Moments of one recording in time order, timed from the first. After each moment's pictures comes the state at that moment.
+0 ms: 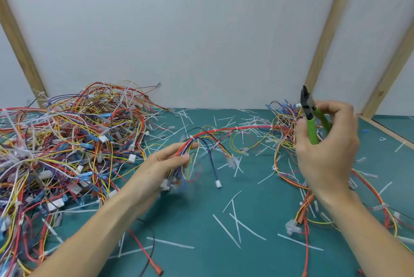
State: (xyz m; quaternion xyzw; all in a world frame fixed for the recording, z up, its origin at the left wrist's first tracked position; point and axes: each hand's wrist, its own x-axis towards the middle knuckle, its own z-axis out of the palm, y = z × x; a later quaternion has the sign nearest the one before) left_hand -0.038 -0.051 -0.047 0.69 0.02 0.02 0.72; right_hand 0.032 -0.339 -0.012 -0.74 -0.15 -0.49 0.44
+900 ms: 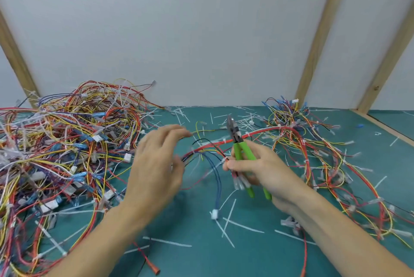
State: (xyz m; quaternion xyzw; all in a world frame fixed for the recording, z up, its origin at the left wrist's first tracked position) left_hand -0.049 -0.067 -0.041 0.90 -0.09 0.39 0.18; right_hand 0.003 -0.285 -0.021 -0.71 -0.15 0.15 0.67
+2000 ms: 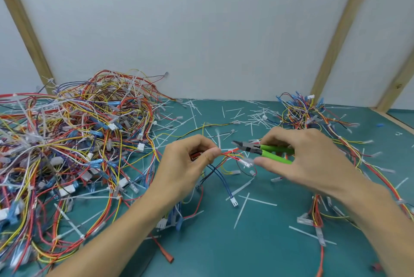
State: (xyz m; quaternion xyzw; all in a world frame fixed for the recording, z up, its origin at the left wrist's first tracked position) left_hand -0.039 -0.081 -0.053 0.80 -0.07 0.21 0.55; right_hand 0.016 -0.330 -0.002 -0.89 -0.35 -0.17 0.23
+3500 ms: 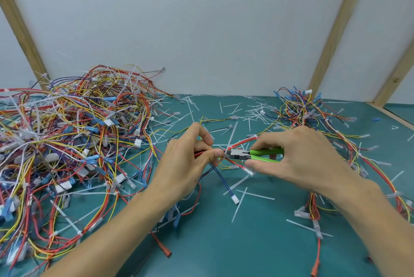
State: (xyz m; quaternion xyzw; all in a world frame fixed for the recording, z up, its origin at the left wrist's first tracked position) left_hand -0.046 -0.087 -0.047 0.87 -0.07 0.22 0.44; right_hand -0.001 -0.319 0.002 -0.93 -0.29 -0.14 0.16
